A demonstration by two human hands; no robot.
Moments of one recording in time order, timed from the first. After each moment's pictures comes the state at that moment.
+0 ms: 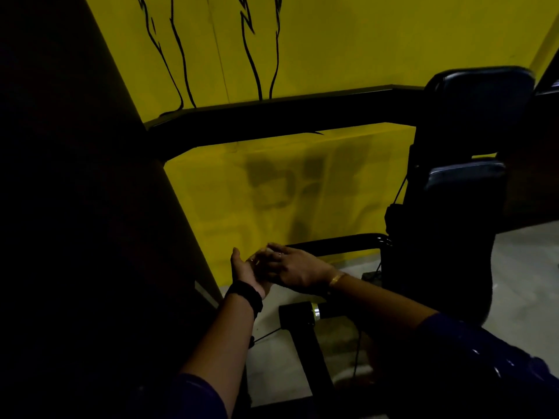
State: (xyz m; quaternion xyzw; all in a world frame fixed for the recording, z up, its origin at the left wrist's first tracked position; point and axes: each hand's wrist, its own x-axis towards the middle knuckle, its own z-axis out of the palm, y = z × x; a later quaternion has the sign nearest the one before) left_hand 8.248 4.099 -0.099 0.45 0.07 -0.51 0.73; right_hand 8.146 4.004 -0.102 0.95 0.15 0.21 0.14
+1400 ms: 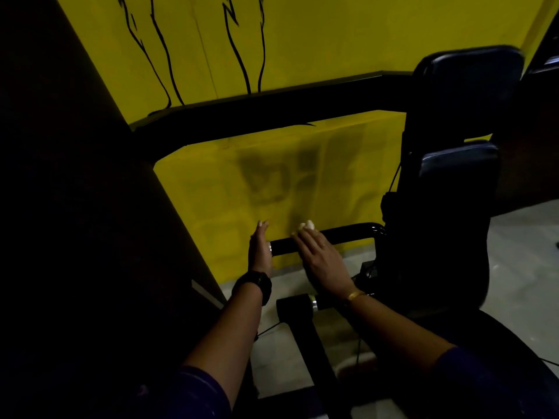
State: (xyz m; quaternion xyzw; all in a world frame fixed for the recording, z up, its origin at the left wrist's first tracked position) left_hand 8.218 4.071 -0.078 0.67 -0.19 -0.31 0.65; right_hand 8.096 4.010 -0.120 0.93 -0.22 0.30 0.06
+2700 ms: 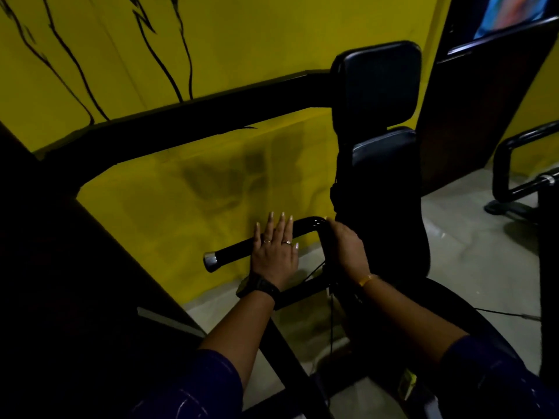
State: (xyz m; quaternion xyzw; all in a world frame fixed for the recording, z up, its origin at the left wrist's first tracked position) left_hand 8.136 4.022 -0.114 0.72 -0.66 0.19 0.12; right_hand 7.983 3.952 -0.132 0.77 -0.51 0.35 -0.14
